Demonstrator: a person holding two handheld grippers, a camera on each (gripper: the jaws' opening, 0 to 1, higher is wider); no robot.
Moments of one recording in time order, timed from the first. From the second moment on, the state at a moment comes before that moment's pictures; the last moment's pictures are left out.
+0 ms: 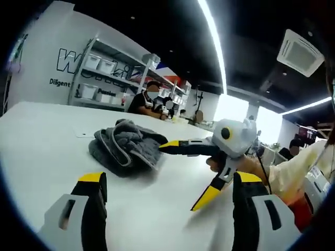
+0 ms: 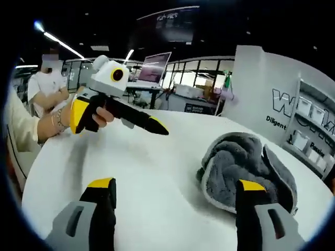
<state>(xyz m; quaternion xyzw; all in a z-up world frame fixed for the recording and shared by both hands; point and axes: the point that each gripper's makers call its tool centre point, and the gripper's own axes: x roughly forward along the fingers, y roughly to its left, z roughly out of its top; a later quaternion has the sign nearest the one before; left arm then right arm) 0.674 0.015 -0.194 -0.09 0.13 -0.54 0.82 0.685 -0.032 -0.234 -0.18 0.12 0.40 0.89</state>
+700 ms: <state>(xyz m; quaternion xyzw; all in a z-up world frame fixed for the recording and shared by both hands) 0.666 0.008 -0.194 -0.11 0.14 -0.56 0.81 0.723 -0.040 -0.238 -0.21 0.10 0.35 0.91</state>
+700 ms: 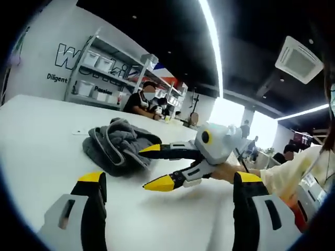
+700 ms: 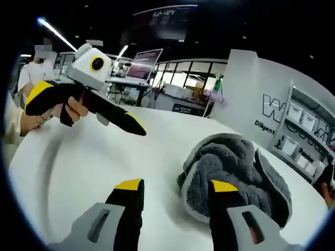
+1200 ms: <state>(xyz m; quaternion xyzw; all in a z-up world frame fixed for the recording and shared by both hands) 0.665 0.006 -0.196 -0.12 0.15 -0.56 0.81 0.741 -0.063 -0.237 -0.25 0.07 0.30 0.92</state>
